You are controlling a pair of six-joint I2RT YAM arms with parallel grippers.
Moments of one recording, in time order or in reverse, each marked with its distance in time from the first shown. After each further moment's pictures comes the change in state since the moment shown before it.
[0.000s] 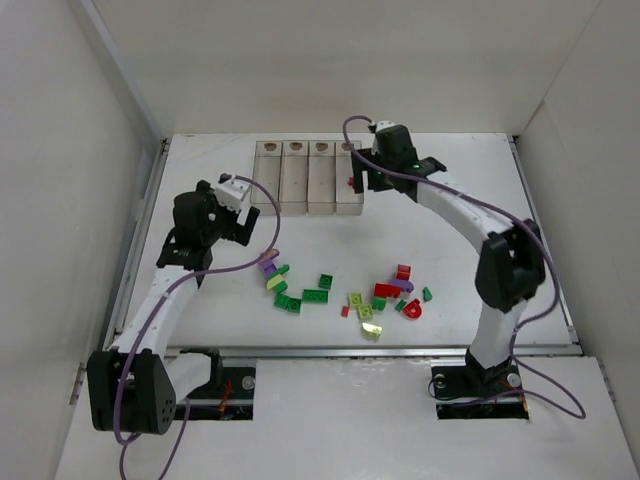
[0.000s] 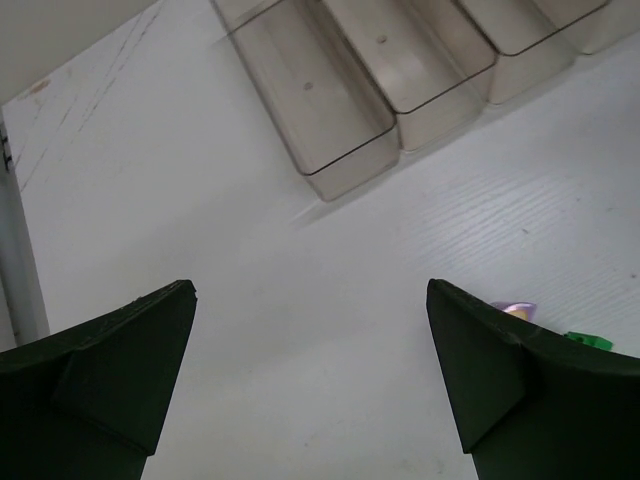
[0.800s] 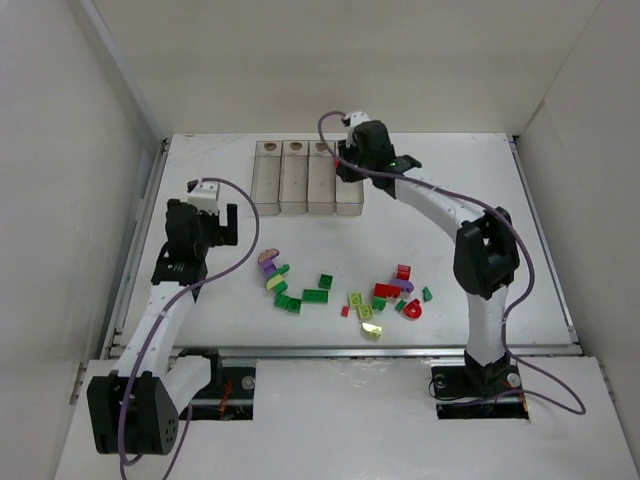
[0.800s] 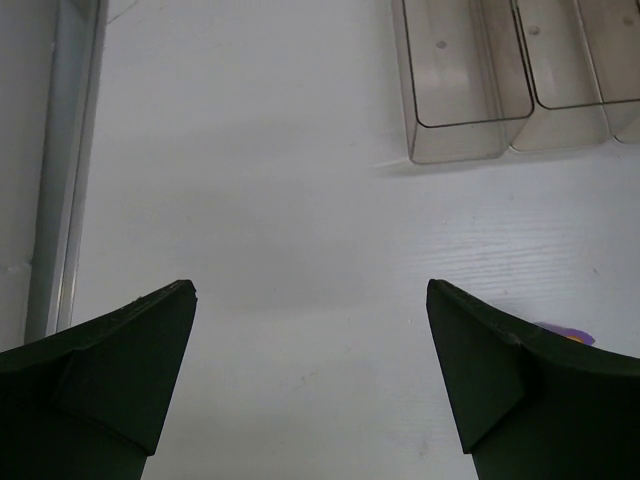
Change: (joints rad) left arm 0.024 -0.137 -0.087 -0.017 -0.301 -0.266; right arm 0.089 0.081 0.045 0.139 -0.108 -0.042
